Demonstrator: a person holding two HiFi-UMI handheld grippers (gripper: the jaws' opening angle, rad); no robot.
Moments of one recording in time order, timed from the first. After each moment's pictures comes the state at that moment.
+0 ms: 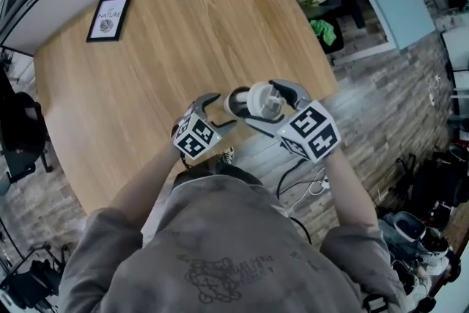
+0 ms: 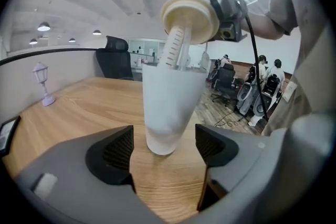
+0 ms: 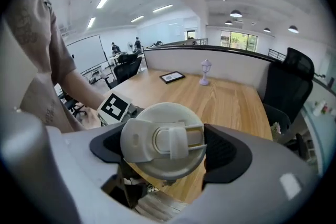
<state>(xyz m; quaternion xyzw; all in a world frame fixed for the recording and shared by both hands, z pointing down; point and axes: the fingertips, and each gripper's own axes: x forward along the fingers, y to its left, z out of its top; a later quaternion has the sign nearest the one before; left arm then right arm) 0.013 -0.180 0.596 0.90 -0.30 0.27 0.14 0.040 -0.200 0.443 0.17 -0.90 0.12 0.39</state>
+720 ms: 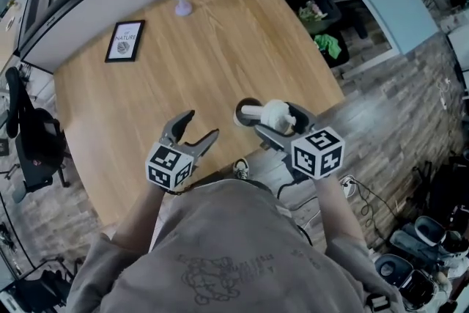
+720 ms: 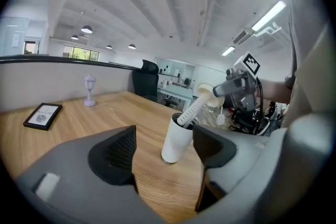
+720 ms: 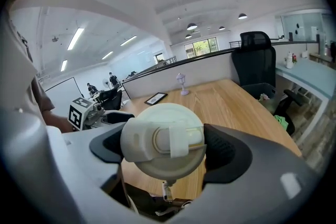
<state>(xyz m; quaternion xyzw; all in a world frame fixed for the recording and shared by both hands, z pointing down) -0.086 -0.154 0.470 0.87 -0.44 0.14 0.19 0.064 -0.188 0.422 0.31 -0.89 0.25 0.23</state>
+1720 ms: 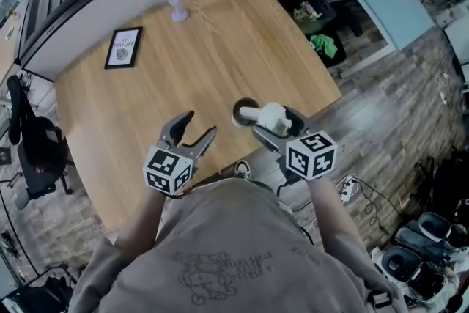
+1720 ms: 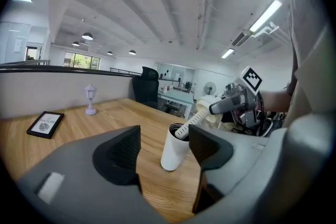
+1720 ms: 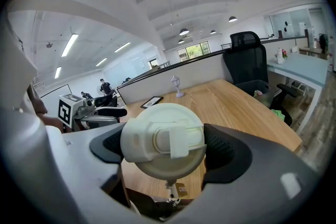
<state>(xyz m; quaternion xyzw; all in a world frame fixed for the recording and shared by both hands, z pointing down) -0.081 -0.153 0.438 0.87 -0.45 0.12 0.17 0.072 -0.180 0.434 0.34 -0.88 0.27 0.19</state>
